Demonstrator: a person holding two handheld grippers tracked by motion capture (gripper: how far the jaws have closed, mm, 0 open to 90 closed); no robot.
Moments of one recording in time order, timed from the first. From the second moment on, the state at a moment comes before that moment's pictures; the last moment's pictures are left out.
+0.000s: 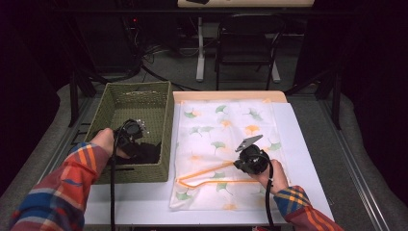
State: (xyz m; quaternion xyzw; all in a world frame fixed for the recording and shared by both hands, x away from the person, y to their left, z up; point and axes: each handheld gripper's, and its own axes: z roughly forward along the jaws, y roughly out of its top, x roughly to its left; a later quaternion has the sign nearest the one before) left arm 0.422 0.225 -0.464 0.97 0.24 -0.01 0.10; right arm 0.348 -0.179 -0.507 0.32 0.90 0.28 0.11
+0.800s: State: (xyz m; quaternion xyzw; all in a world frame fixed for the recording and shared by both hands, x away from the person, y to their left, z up) left arm 0.432 0.233 -0.460 0.94 0.31 0.04 0.13; right arm 0.349 -0.179 -0.506 0.32 0.90 0.28 0.11
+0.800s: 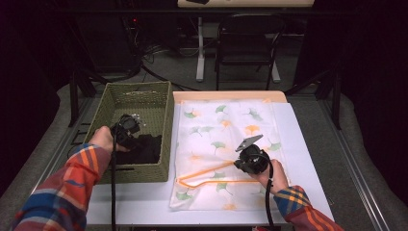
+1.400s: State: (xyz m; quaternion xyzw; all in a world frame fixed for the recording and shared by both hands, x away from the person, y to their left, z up) left arm 0.432 0.254 -0.471 0.95 0.28 0.01 0.11; right arm 0.349 -0.180 -0.507 0.33 0.90 0.28 0.10
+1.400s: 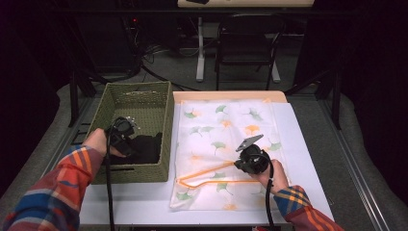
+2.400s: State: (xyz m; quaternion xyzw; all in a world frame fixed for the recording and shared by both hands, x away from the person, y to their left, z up) left arm 0.417 0.260 -0.471 0.95 0.26 0.01 0.14; right arm 0.350 -0.182 -0.504 0.33 0.89 0.29 0.11
